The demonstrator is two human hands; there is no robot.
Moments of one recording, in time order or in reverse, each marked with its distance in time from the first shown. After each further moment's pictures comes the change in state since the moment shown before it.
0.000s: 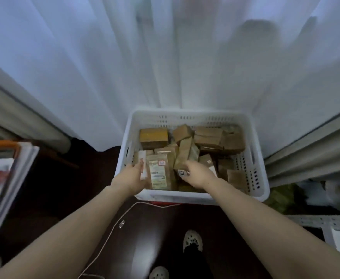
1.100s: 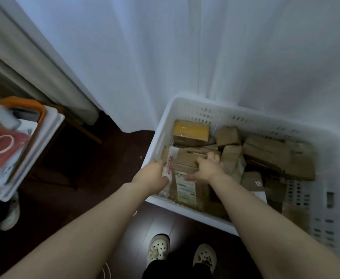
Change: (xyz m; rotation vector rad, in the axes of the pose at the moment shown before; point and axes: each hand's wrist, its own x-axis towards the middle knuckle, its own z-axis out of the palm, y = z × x) left_hand 0.101 -0.067 0.023 -0.253 -0.021 -0.097; right_hand 0.192 -0.036 0.063 -0.300 -0.133 0.040
